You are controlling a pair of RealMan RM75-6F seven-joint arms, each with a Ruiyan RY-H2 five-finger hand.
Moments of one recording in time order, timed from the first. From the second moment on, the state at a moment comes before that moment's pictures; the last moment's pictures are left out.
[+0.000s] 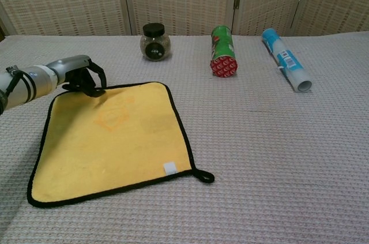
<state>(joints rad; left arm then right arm) -0.82 -1.75 -0.31 -0.86 1.02 0.65 -0.15 0.11 -1.20 0.05 -1.44 -1.50 1.40 0.11</state>
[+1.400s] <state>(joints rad) -0.44 -1.64 0.00 -1.54 1.23 1.13 0.15 0.09 -1.16 -0.02 -1.51 -1.64 1.49 0.14</state>
